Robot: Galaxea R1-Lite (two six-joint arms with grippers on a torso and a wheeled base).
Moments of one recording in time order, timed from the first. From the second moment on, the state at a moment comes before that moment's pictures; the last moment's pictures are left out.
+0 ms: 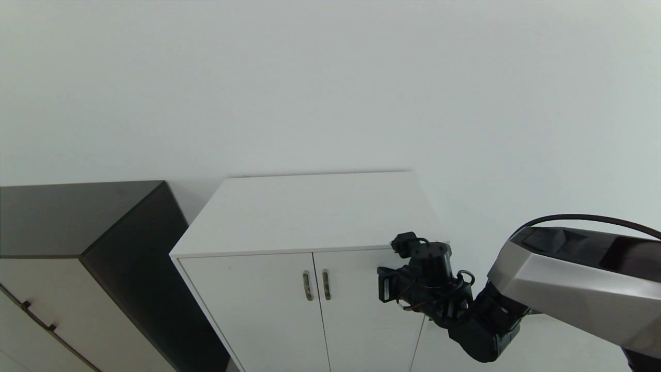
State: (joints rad) left arm 0.00 0.00 0.00 0.00 -0.05 0.02; right arm 0.65 2.34 -0.94 -1.06 -0.10 0.24
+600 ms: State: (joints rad) left arm 0.00 0.00 0.00 0.00 -0.05 0.02; right arm 0.65 2.35 -0.92 -1.09 -0.10 0.24
